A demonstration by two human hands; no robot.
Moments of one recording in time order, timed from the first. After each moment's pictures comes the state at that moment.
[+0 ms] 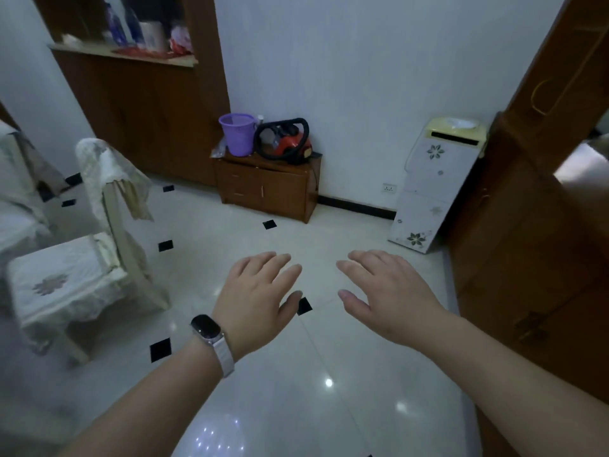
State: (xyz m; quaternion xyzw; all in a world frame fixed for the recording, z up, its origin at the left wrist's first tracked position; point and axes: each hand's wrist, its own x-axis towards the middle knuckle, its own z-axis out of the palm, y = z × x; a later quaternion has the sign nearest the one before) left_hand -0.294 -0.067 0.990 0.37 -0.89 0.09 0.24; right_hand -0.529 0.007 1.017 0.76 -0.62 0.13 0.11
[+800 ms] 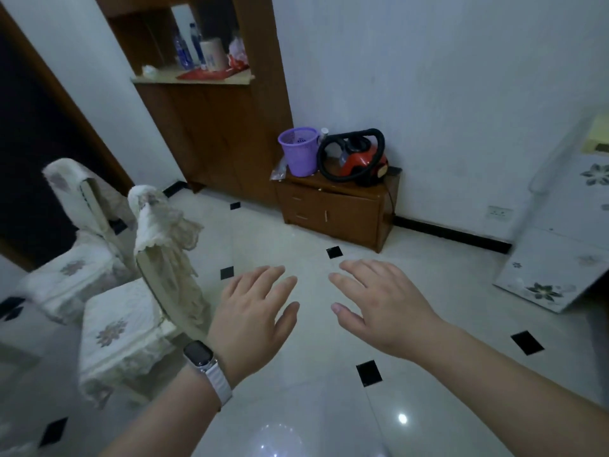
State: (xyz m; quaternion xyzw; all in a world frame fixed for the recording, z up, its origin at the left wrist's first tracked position) left_hand -0.342 -0.412 1.000 0.48 -0.84 0.15 0.20; right_hand -0.583 -0.409 0.987 0.83 -0.50 0.24 0.05
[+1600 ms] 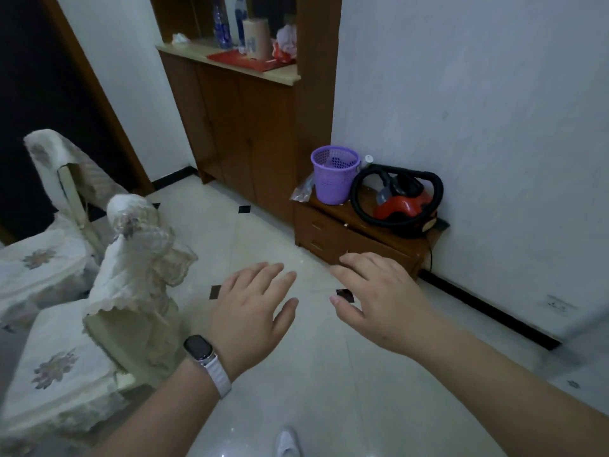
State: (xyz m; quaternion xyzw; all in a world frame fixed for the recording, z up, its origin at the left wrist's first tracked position) left_hand -0.294 -0.753 0.974 0.55 -0.79 0.12 0.24; right_hand -0.532 -0.784 1.001 0.88 -0.45 0.17 0.03
